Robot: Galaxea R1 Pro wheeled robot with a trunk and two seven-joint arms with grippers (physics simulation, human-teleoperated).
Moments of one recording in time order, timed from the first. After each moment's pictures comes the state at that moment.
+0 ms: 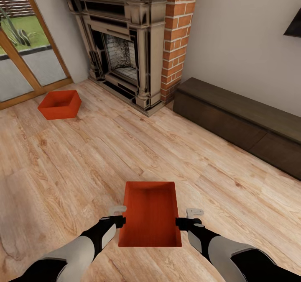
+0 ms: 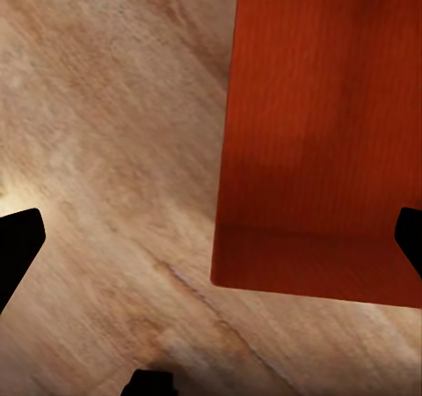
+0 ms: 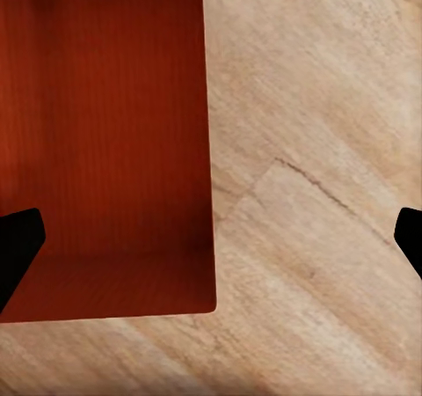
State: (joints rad) left arm -0.77 -0.12 -0.03 -0.15 0.10 0.13 0.20; right arm -0.81 0.11 0.19 0.03 -0.22 -0.08 -0.12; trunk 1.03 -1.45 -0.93
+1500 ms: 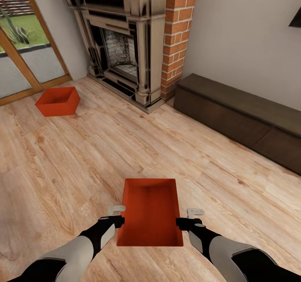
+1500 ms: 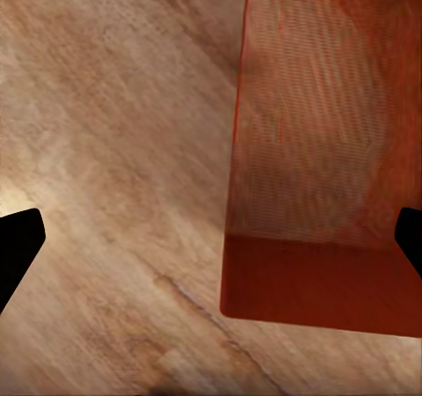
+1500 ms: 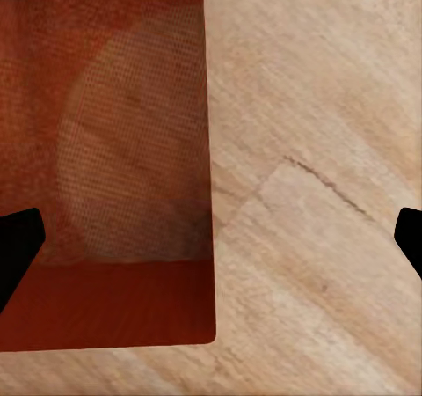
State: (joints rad) left arm -0.77 -0.11 -0.03 -0.15 0.09 0.14 0.20; right arm -0.81 0.10 0.19 0.03 -0.22 -0.08 -0.11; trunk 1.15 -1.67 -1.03
